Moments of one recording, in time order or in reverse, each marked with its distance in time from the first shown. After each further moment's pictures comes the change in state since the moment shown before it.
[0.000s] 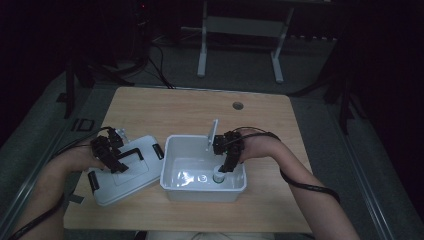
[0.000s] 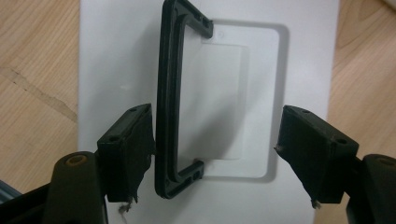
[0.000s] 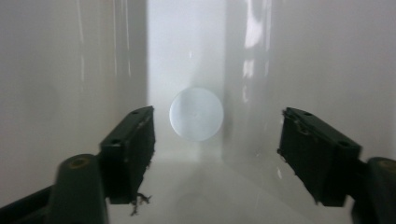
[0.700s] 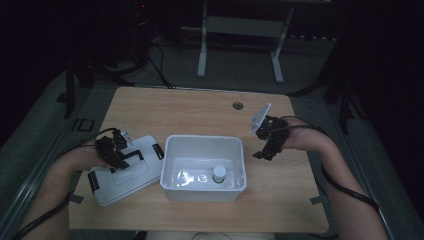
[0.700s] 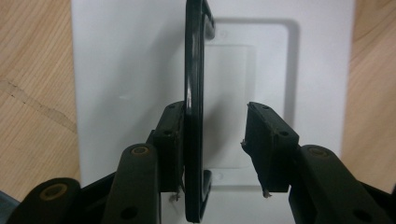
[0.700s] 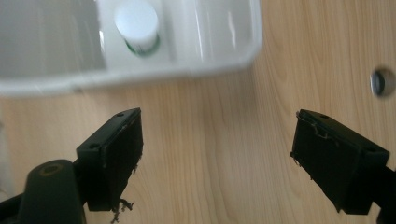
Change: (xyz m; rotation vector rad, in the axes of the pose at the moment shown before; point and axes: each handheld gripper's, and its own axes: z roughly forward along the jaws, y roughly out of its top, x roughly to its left) left arm 0.000 0.007 0.012 0.039 0.009 0.051; right arm -0.009 -0.103 -0.065 -0.081 -0.163 0.129
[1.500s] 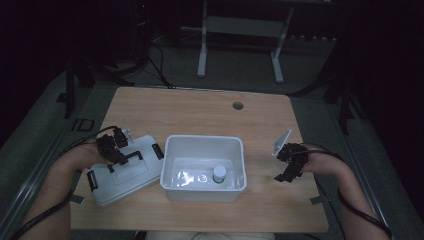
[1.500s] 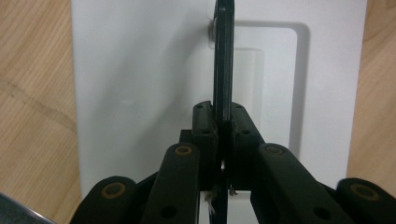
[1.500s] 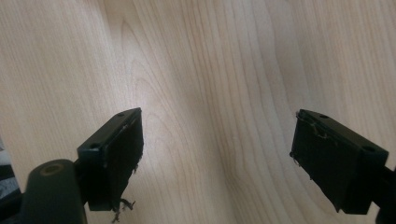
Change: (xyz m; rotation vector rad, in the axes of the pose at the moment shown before) left arm 0.008 0.001 -0.004 0.009 -0.017 -0.017; right arm 0.017 -0.101 0.060 0.079 0.127 0.168
